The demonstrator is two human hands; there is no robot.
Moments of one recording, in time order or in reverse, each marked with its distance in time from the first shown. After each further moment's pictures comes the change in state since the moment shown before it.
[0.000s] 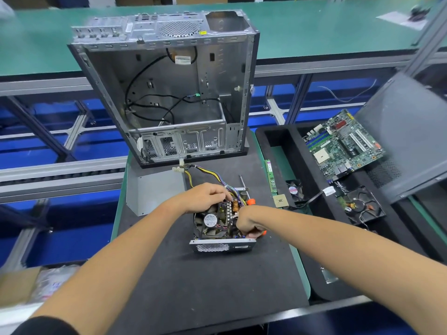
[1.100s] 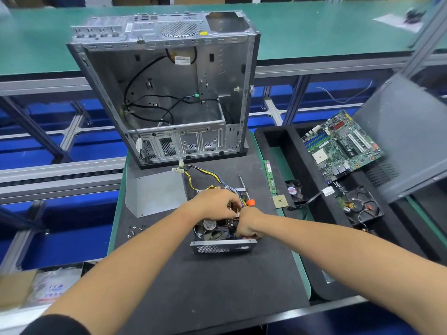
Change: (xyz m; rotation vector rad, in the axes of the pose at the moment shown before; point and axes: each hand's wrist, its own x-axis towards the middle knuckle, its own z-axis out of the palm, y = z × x) left_hand 0.012 0.024 0.020 0.485 0.011 0.058; right_hand 0.004 0.001 0.008 -0.115 0.196 -0.063
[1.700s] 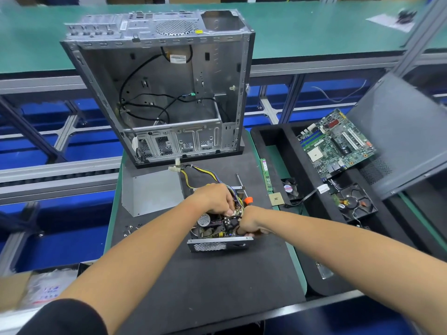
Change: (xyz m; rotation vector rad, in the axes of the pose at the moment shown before) left_hand 0.010 0.006 -0.006 -0.092 -0.112 -0.243; right_hand -0.021 0.011 -0.004 0.161 -0.070 0.035
